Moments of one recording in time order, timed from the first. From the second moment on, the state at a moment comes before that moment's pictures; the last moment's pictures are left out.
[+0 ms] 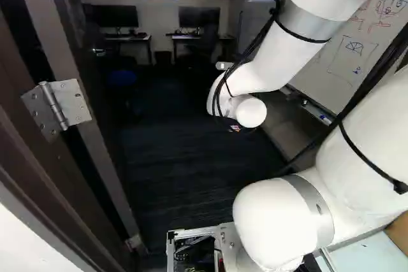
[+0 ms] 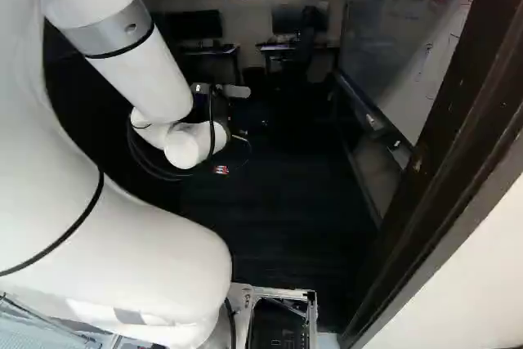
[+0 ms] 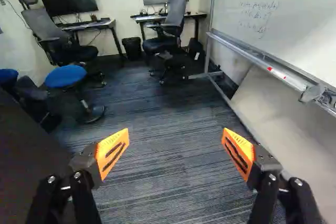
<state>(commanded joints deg) 5.2 11.2 -15.9 15.4 45.3 -3.2</state>
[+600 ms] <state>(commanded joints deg) 5.2 11.2 -15.9 15.4 45.3 -3.2</state>
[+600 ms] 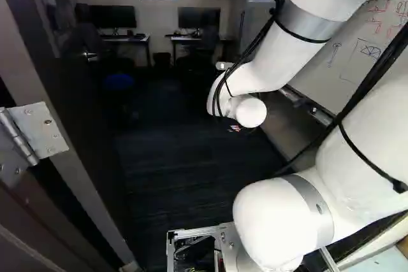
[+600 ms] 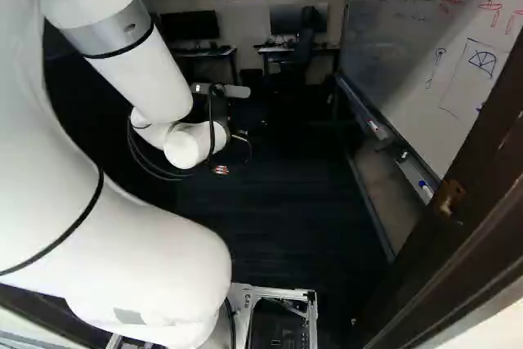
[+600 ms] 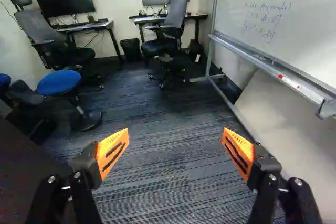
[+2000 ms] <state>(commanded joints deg) 5.2 11.2 -15.9 15.4 45.3 -3.2</state>
